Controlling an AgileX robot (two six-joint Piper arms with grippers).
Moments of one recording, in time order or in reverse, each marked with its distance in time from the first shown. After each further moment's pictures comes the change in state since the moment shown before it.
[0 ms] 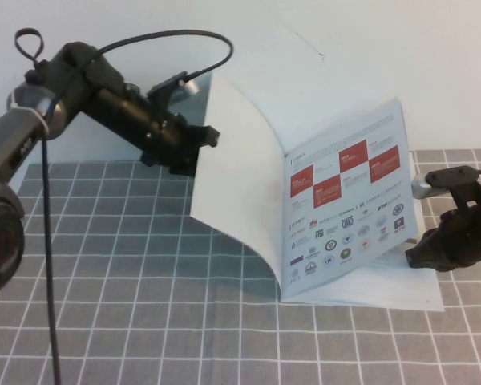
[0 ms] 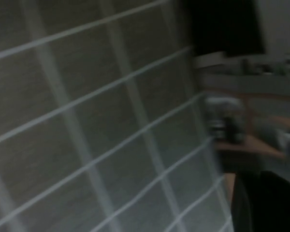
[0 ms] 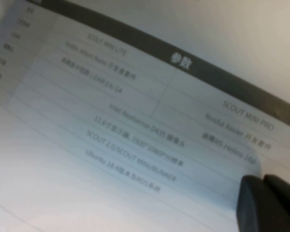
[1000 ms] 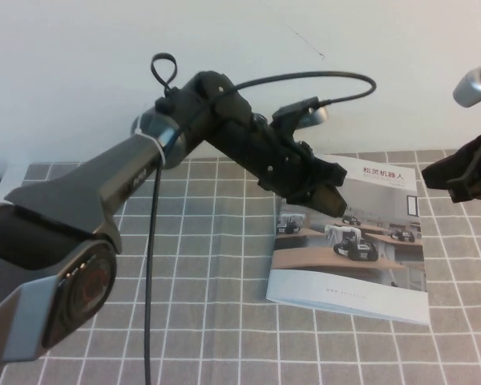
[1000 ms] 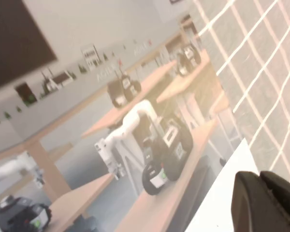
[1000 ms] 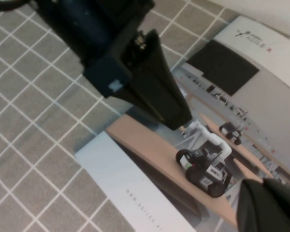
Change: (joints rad) right arm 0.012 -0.474 -0.045 -0.069 0.212 0.036; left arm -0.298 0.026 -0.002 -0.117 -0.115 0.047
